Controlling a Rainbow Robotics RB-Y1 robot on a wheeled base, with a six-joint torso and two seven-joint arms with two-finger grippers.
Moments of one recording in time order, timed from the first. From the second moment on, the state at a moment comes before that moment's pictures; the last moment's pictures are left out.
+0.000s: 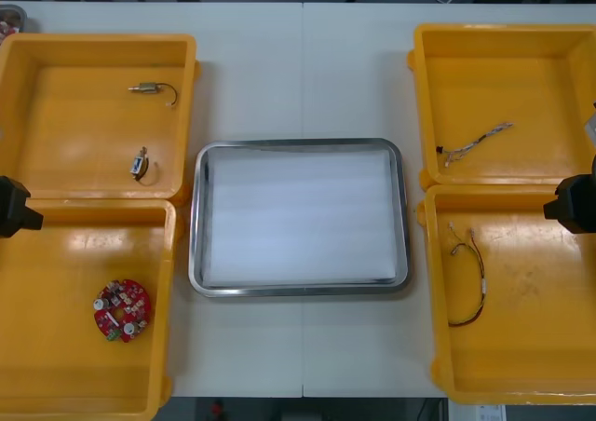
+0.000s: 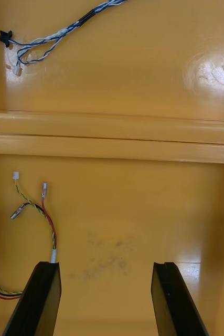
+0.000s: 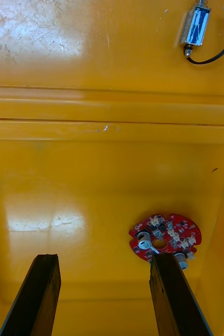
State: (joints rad) right arm -0.21 -0.59 -0.31 -2.22 -0.64 1.92 1.42; left arm -0.17 0.81 0.32 -2.15 0.91 1.91 -1.22
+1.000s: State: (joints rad) right arm -0.21 -0.59 -0.31 -2.22 -0.64 1.92 1.42; left arm -0.15 0.81 0.32 -2.15 0.91 1.91 -1.22
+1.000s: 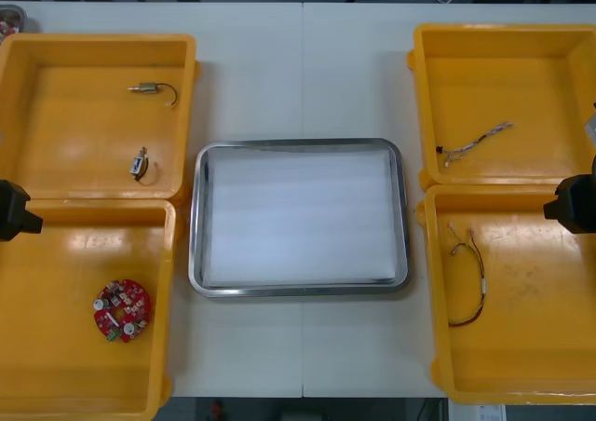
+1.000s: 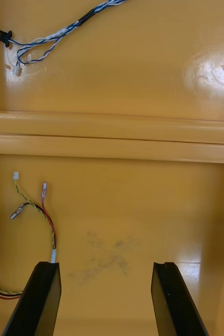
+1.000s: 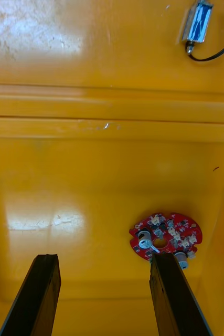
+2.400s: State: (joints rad) right arm 0.00 -0.44 -0.31 -2.34 -0.56 1.92 1.39; left arm 0.18 0.81 0.14 -2.15 0.92 1.42 -1.31
